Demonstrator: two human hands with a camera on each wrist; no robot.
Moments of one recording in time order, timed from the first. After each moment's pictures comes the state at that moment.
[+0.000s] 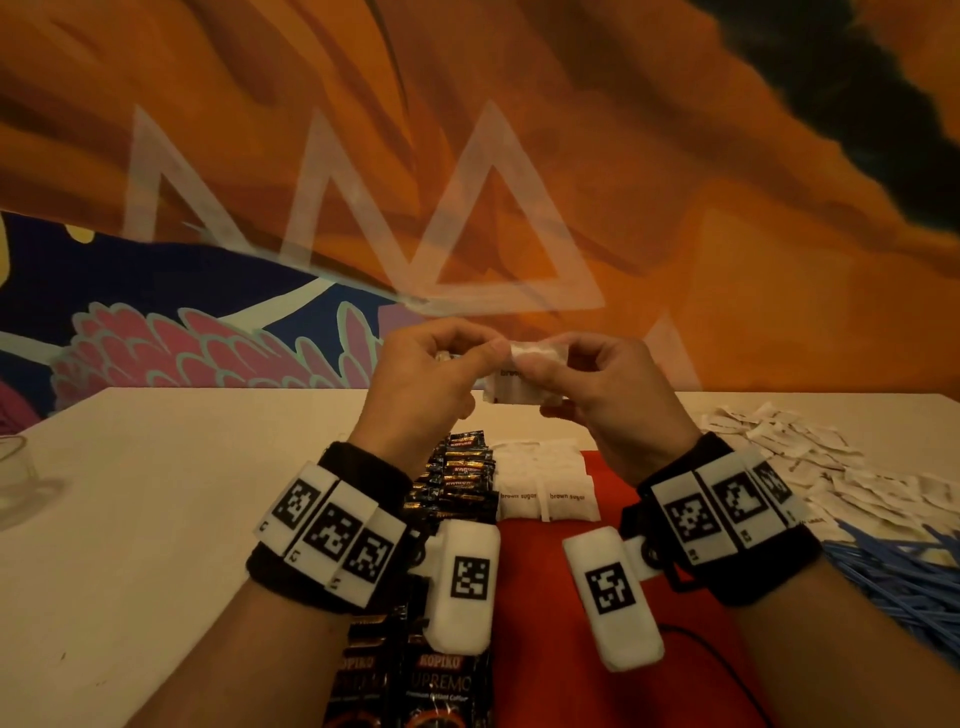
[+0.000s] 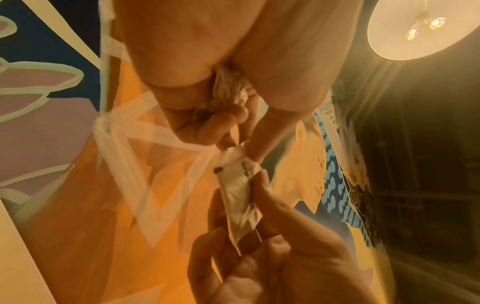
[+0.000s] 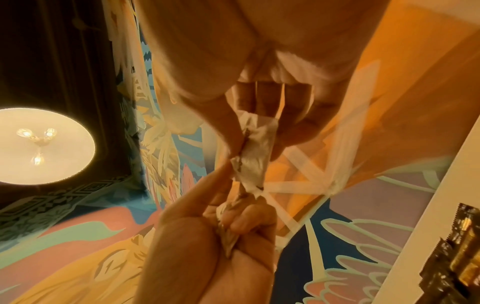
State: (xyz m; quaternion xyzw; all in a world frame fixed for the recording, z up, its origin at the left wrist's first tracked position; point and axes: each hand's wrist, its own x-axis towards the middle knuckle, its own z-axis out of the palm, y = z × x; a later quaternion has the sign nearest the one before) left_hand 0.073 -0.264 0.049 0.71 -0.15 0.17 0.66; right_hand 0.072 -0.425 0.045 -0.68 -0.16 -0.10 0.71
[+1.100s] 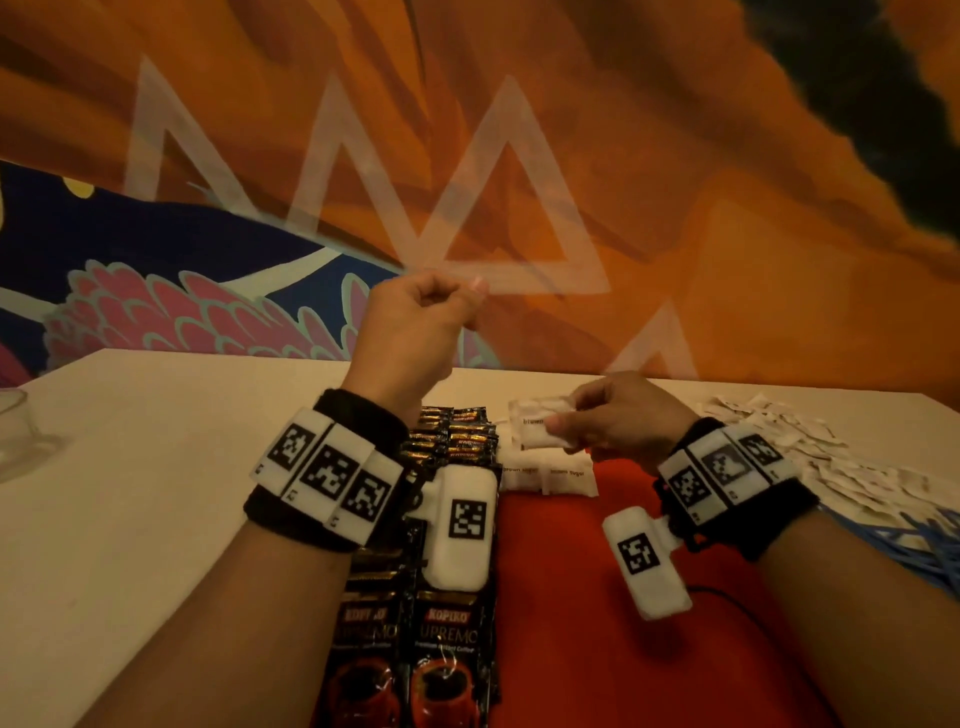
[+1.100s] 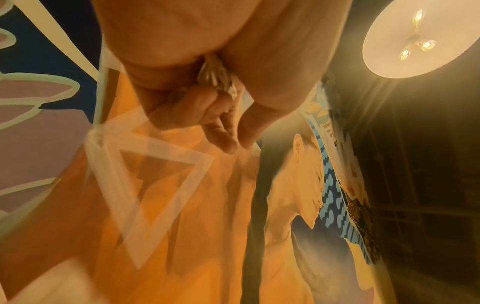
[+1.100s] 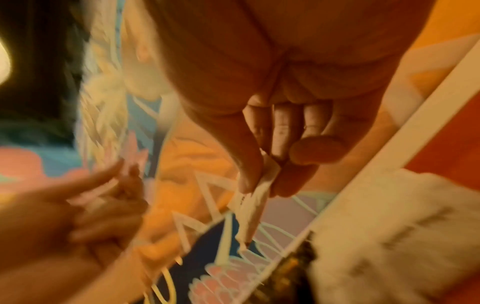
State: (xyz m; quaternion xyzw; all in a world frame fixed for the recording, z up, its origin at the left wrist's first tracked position) left_hand 0.070 -0.252 0.064 0.71 -0.08 0.20 0.67; right_hand 0.096 -0.455 0.015 -0.86 -0.06 0.06 0.51
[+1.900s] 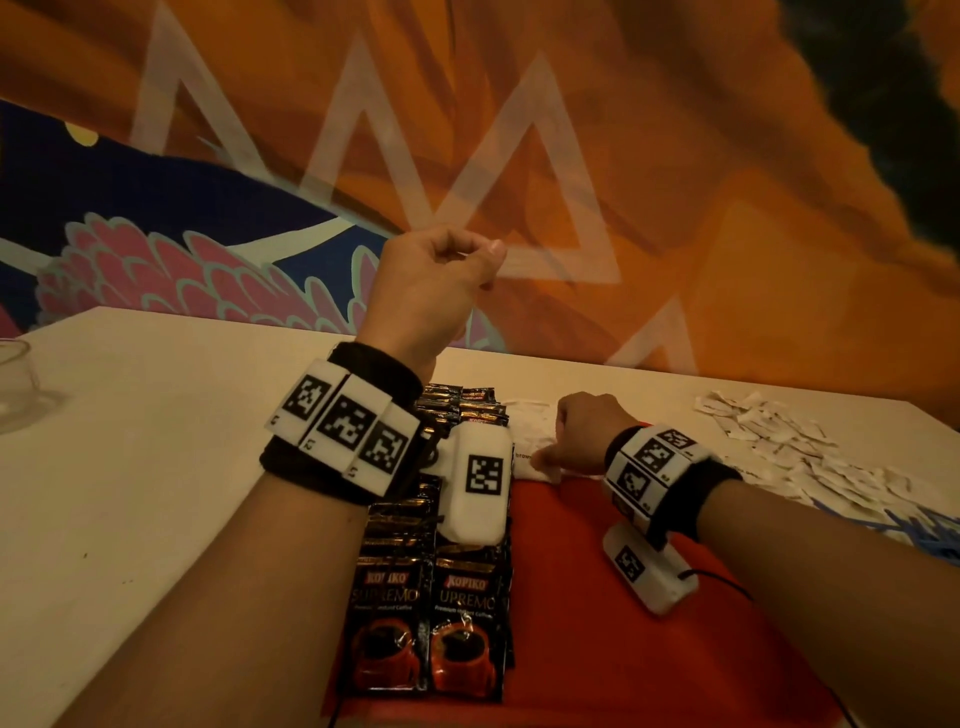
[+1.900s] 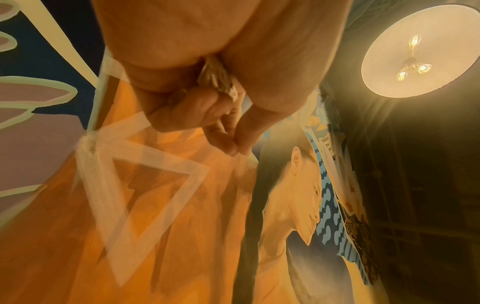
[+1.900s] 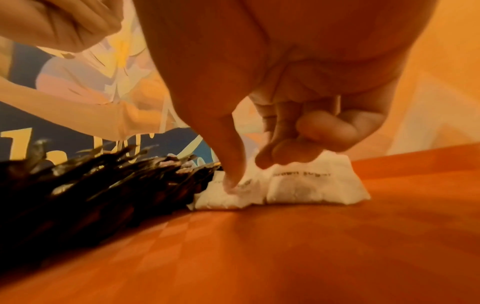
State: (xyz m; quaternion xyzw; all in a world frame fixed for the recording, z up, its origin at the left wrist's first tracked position) left_hand 0.066 -0.239 0.073 0.70 -0.10 0.21 0.68; right_hand 0.106 -0.414 -0.011 -0.99 0.00 0.05 0.10
